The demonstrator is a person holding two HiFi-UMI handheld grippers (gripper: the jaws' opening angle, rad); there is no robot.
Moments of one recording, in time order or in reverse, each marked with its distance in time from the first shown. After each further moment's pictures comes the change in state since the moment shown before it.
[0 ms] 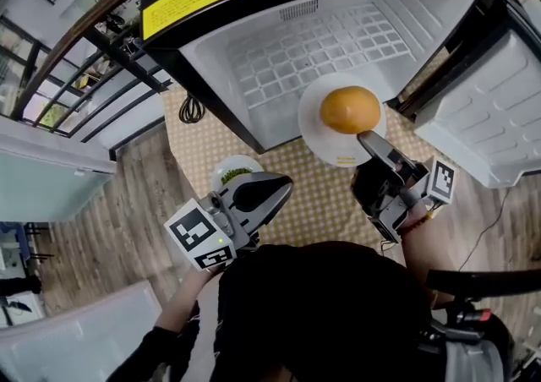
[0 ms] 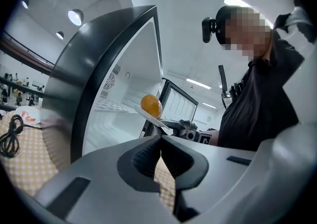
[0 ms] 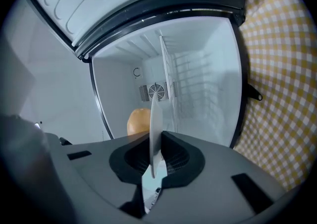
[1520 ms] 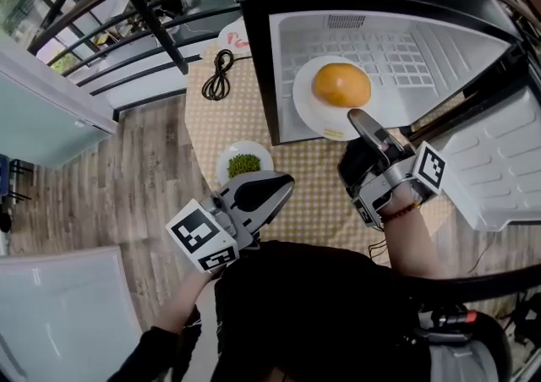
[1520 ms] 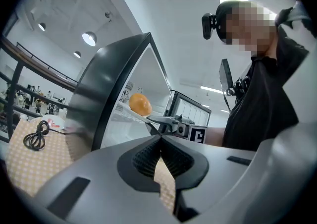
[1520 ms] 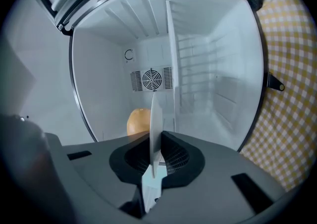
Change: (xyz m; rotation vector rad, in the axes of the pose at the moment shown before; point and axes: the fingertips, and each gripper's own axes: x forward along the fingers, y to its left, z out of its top) left arm -0.035 -0.013 0.012 0.006 -0.141 0.226; right arm 0.076 0.004 -0.016 -0.014 0.059 -0.122
